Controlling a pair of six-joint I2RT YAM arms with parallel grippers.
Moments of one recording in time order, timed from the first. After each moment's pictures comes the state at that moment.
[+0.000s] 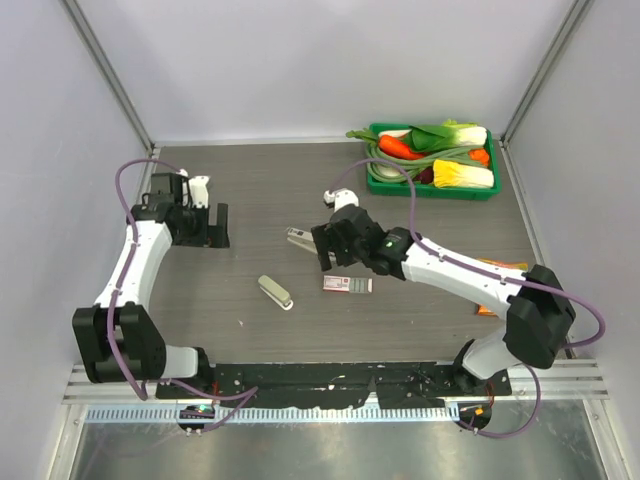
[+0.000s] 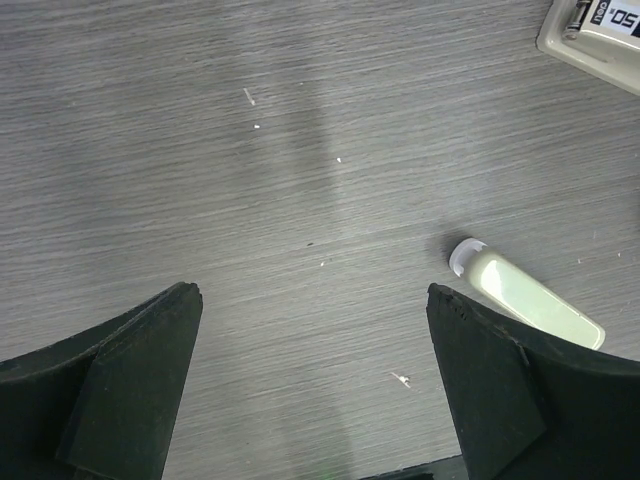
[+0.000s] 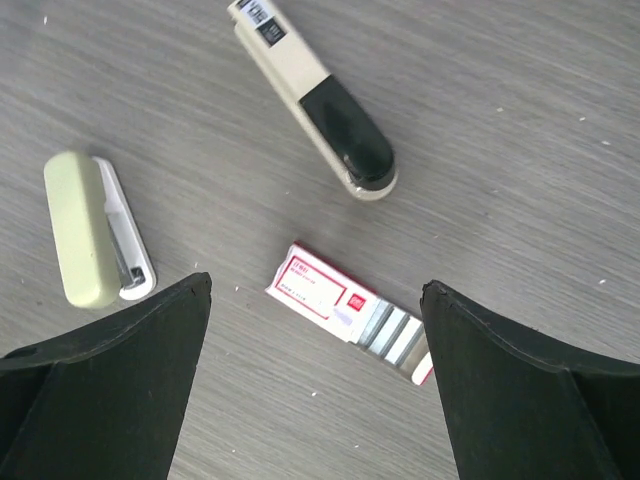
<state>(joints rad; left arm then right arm) 0.05 1.37 1.11 -0.79 0.22 0.11 0.86 1.47 1.12 -0.40 0.25 0.37</state>
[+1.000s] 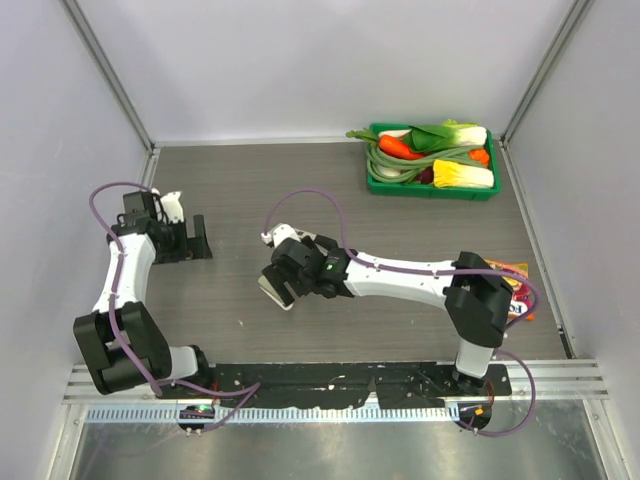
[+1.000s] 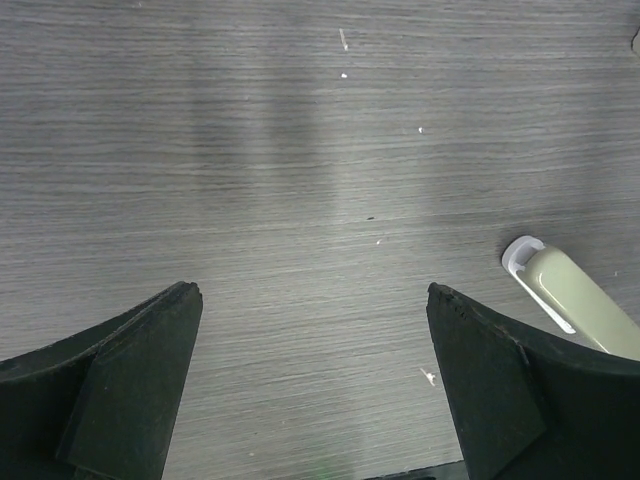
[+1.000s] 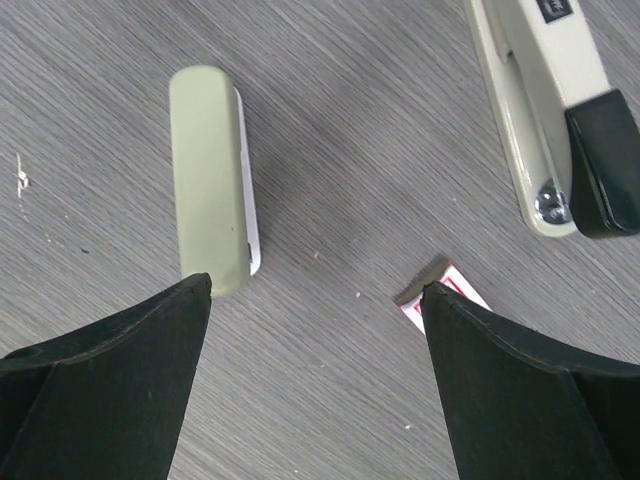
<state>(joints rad) 0.28 1.33 0.99 -0.74 0.30 0.13 1.14 1.77 1.30 -0.42 0.31 0.29</state>
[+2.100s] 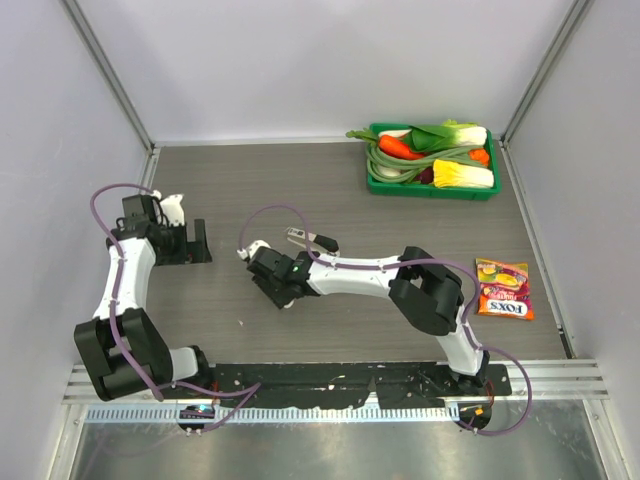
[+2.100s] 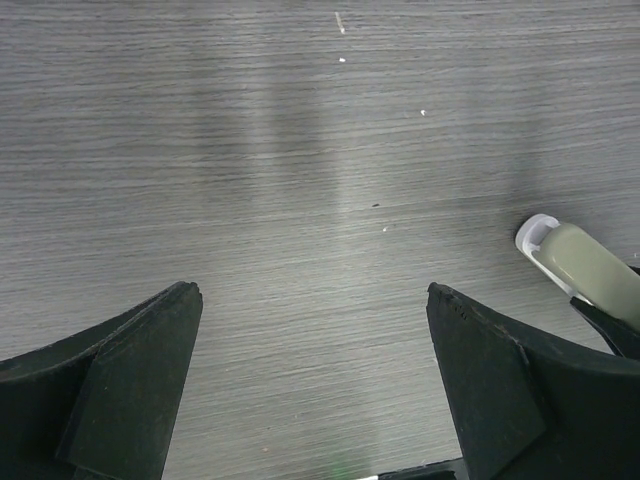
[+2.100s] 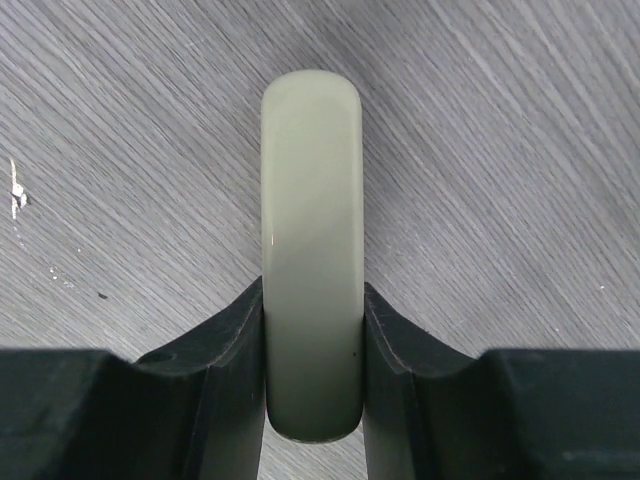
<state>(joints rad) 0.28 1.29 0.96 -0.74 0.30 0.19 1.16 2.07 1.51 -0.47 0.18 0.25</state>
